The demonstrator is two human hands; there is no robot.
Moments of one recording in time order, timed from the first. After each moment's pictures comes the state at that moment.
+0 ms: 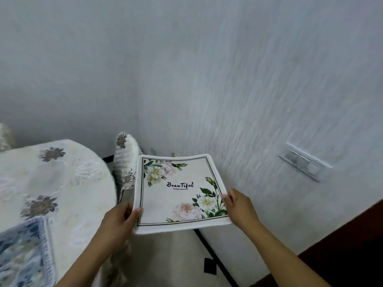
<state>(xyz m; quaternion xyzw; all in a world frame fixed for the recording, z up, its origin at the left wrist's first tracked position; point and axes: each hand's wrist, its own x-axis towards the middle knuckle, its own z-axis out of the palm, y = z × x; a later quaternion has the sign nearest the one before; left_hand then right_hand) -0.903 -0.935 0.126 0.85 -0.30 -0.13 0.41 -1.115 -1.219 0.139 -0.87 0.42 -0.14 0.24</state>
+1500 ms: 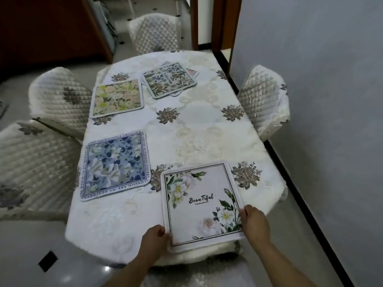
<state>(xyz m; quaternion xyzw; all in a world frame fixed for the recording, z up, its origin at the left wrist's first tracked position) -0.523 -1.089 -0.081 0.60 0.68 0.00 0.42 -0.205 -1.177 -0.097 -0.88 -0.41 0.18 0.16</state>
